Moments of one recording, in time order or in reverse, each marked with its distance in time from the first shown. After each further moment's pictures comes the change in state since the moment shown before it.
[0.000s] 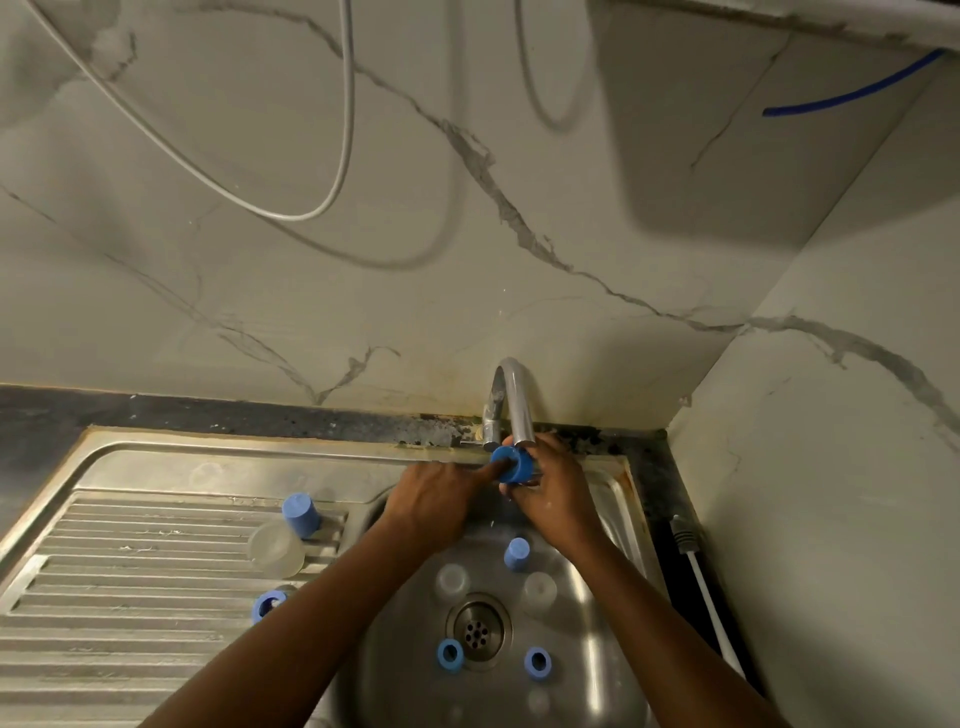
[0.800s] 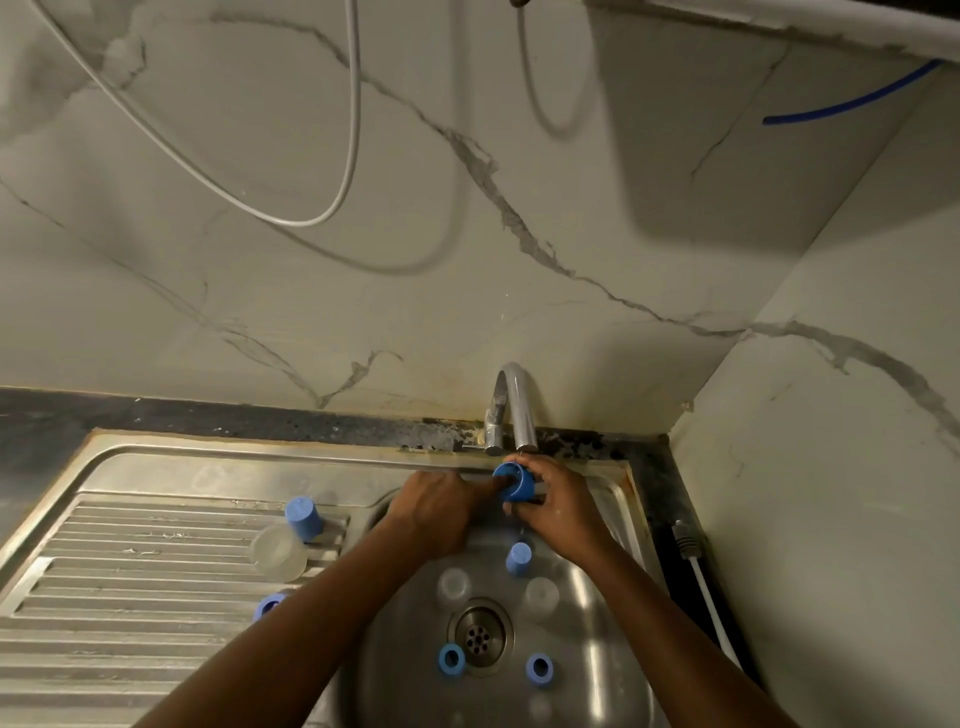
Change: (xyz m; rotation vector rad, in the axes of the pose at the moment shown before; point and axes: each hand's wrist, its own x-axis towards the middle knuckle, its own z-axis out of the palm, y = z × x) left_hand 0.002 -0.002 0.001 -0.007 -0.068 0.057; right_hand -0.008 0.017 -0.002 0.132 -0.135 0.021
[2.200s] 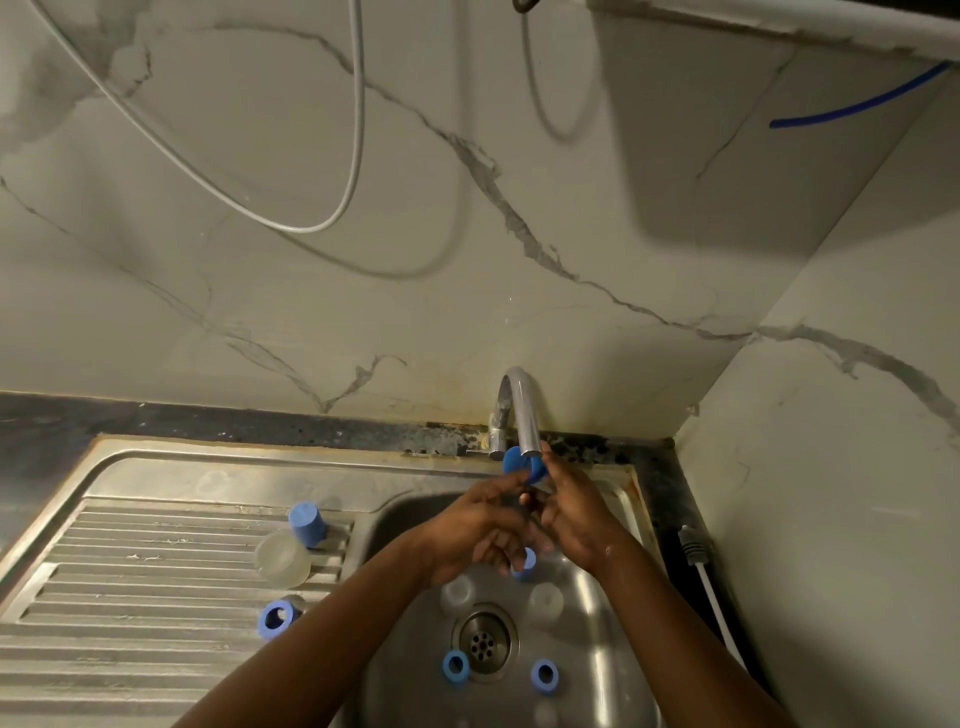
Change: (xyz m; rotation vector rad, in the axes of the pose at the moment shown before) left_hand -0.007 0.018 0.004 -1.688 -0.255 0.071; right_hand 0.007 -0.015 -0.005 1.095 -0.029 0.430
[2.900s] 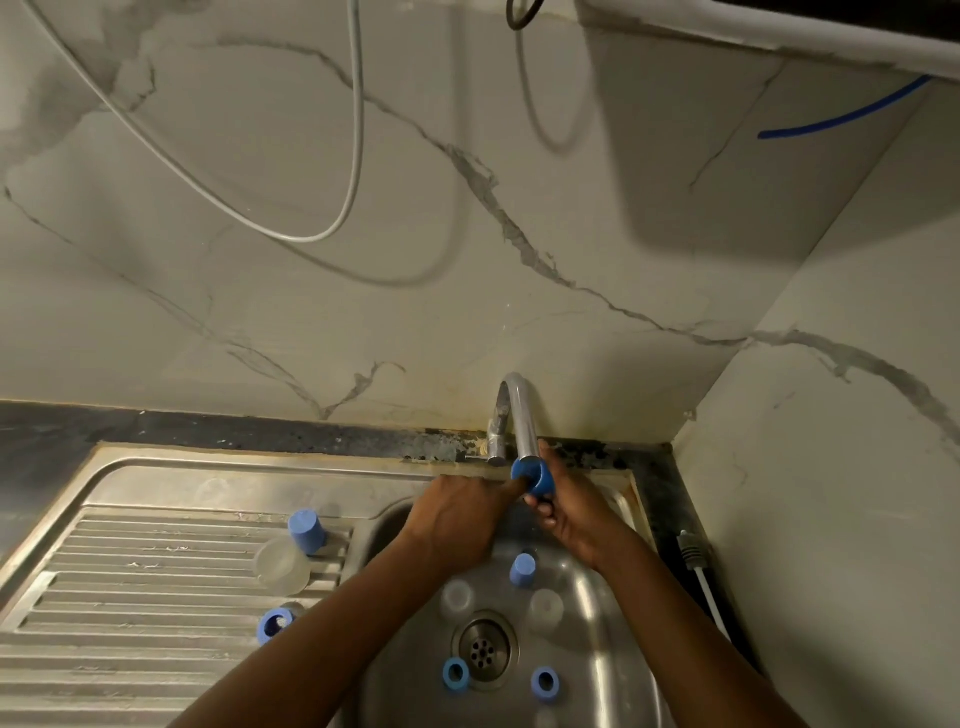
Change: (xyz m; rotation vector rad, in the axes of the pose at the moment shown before) left_hand 0.008 0.012 -0.002 1.672 0.331 0.154; right_hand 0.002 -0.009 -0.004 -0.252 0.037 0.012
